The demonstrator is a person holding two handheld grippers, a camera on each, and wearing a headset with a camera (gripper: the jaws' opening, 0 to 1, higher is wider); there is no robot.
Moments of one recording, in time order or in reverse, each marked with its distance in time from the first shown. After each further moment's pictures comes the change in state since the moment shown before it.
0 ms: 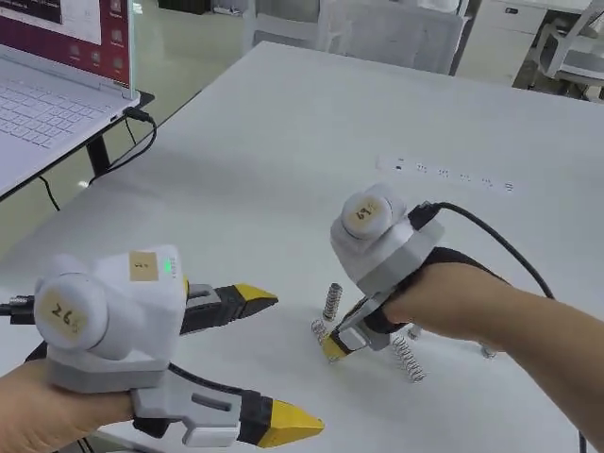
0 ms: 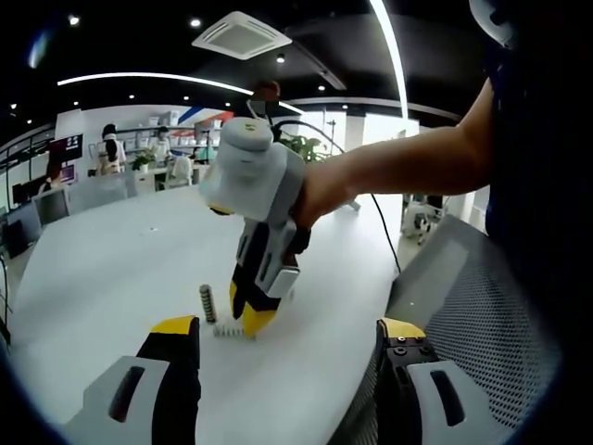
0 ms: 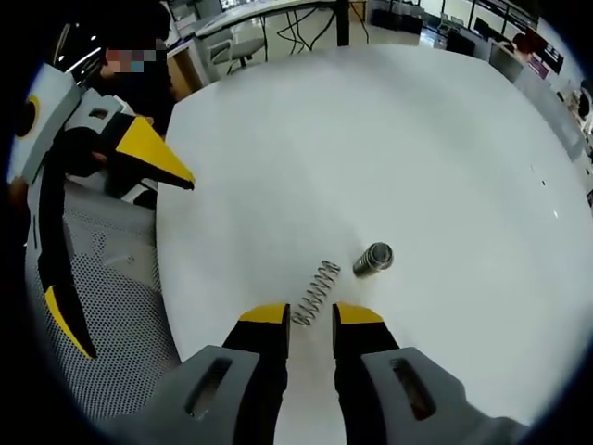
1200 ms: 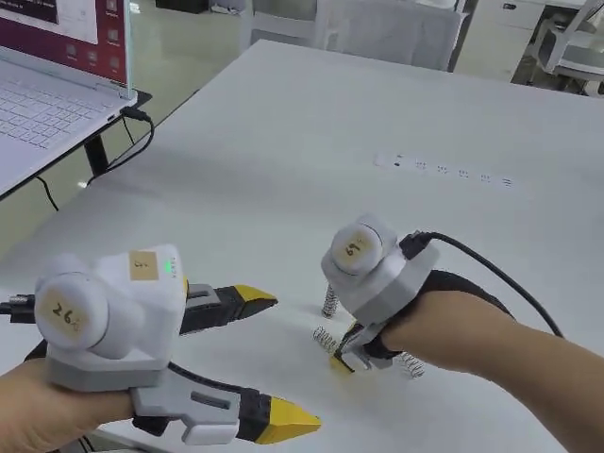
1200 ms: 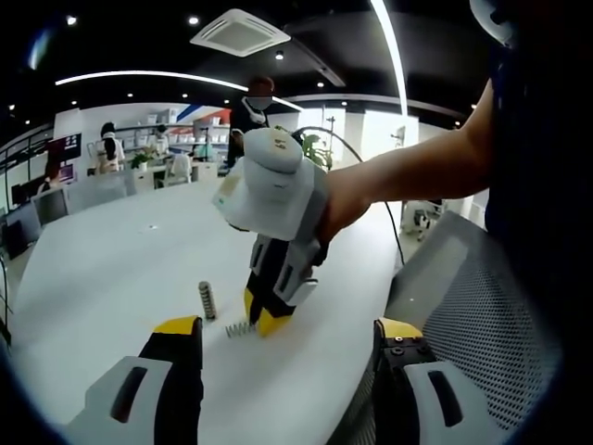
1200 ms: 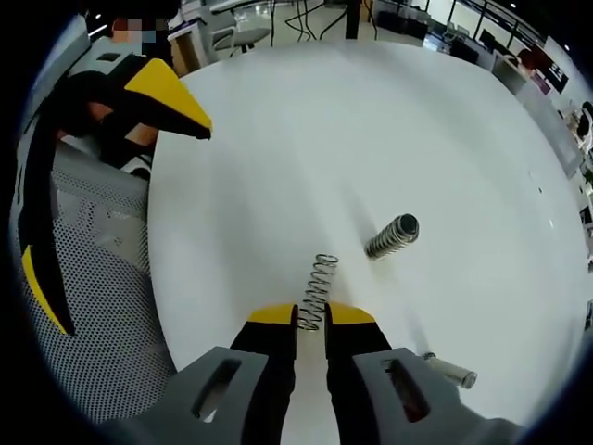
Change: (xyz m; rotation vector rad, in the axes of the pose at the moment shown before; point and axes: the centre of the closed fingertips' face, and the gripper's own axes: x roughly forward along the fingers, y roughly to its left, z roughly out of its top) left arm -0.002 -0.001 -0.004 0.006 0.017 -0.003; right arm 0.002 0.015 -0.021 -0.101 0.028 -0.020
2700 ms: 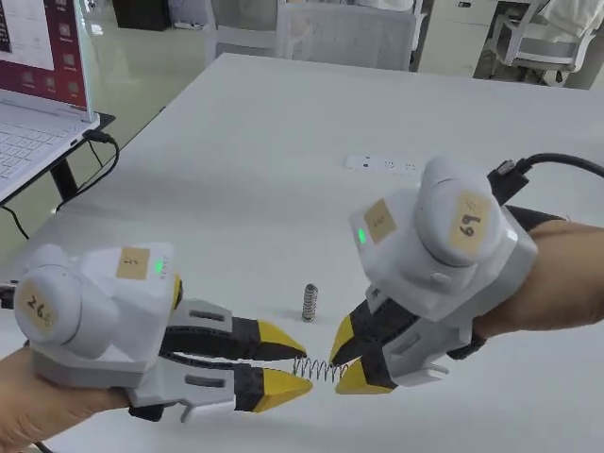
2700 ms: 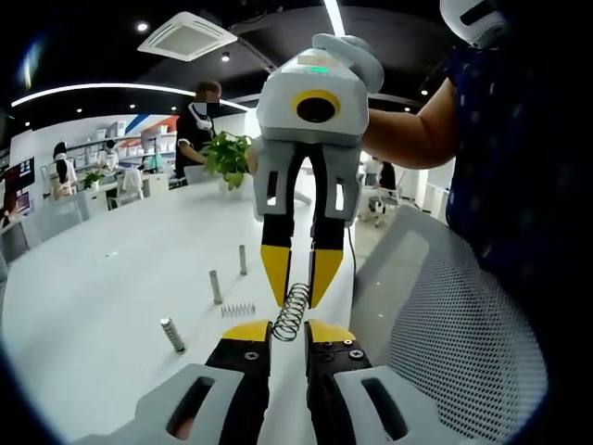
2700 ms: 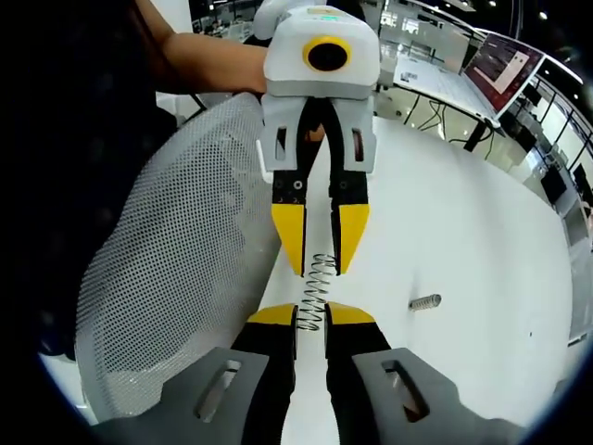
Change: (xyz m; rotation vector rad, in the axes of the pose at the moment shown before) left arm 0.008 -0.033 0.023 0.124 0.005 -0.223; right arm -0.110 0.074 0.005 -0.580 -0.137 0.234
